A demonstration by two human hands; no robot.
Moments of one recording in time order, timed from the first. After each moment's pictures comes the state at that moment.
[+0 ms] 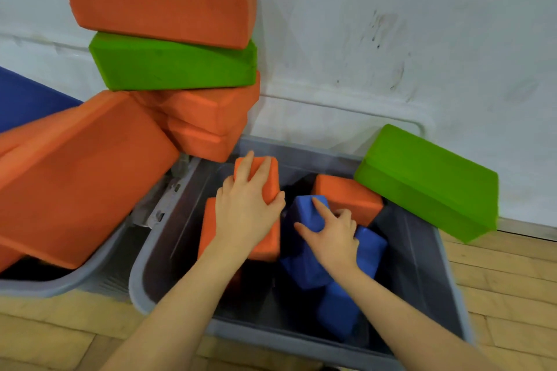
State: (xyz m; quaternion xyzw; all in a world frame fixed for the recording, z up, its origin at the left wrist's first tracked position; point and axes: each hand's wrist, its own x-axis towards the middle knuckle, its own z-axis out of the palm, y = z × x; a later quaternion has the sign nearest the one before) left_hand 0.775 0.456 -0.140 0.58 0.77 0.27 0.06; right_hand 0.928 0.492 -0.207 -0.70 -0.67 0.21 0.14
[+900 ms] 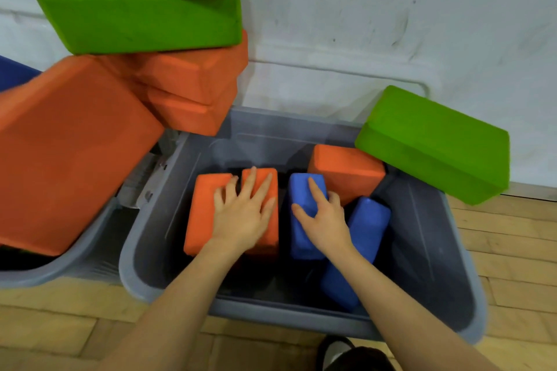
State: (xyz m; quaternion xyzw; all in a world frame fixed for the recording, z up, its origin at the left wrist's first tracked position) left_hand 0.772 0.451 -0.234 0.64 0.76 0.05 0.07; right_hand 0.928 0.487 -0.243 -0.66 -0.67 0.30 0.16
